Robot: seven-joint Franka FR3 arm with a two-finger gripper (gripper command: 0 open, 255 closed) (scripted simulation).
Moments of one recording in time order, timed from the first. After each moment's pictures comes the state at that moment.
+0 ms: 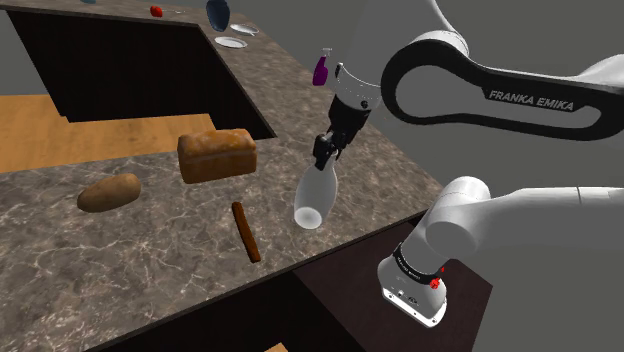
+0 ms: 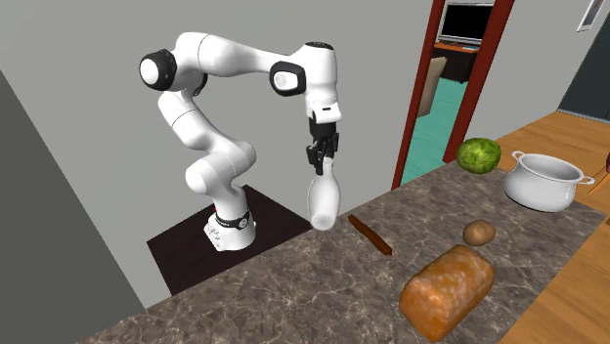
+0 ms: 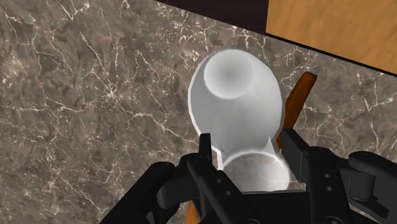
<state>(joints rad) 0.09 -0.86 0.36 -2.55 0.23 1.82 0.22</state>
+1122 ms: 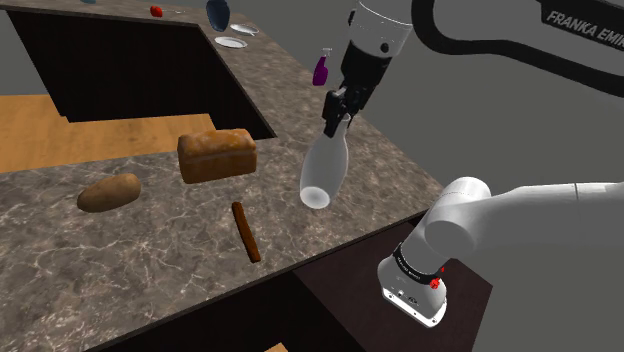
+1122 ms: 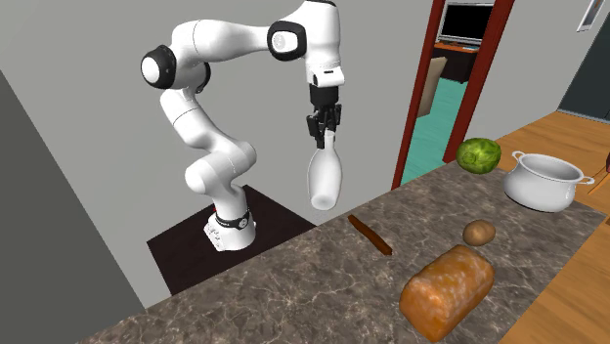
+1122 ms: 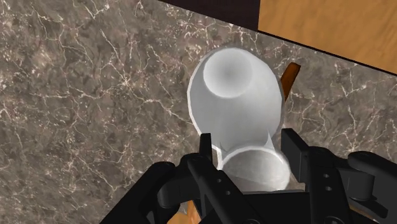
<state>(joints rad) 0.07 -0.81 0.32 -2.29 0.18 1.61 0.22</state>
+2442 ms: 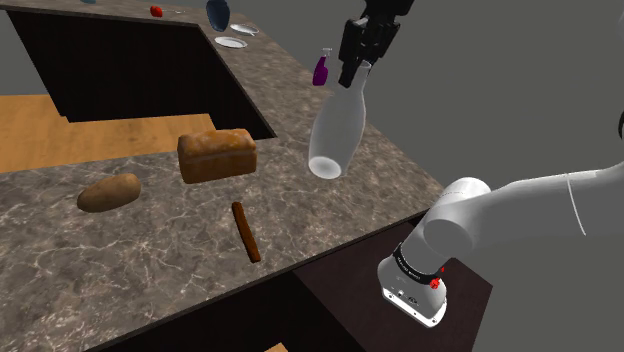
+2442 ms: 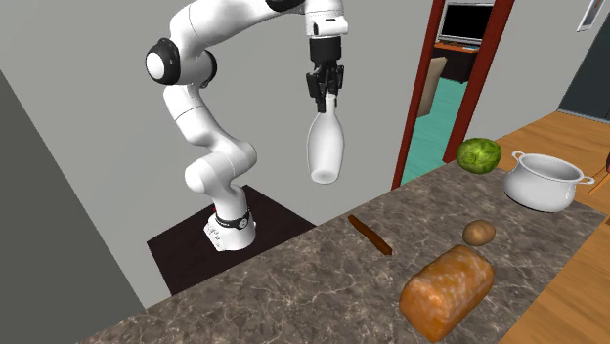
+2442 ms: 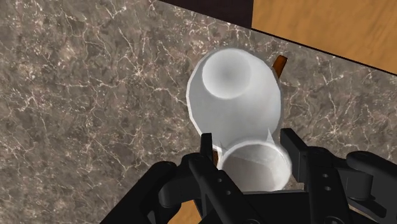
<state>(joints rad) 0.04 -0.69 0.30 -1.94 0.14 1.37 0.23</state>
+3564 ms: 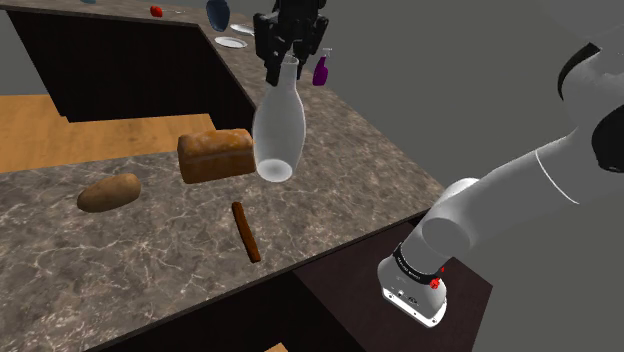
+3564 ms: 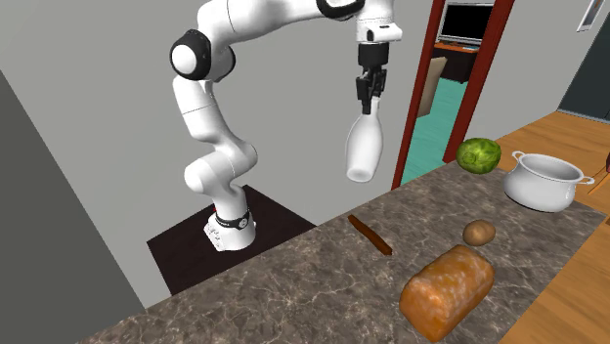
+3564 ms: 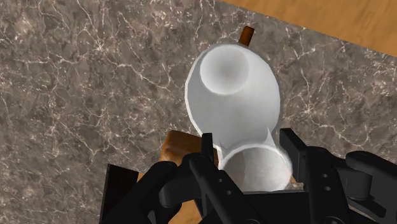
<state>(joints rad) 0.00 -0.37 0.51 -1.72 0.11 1.48 0.42</state>
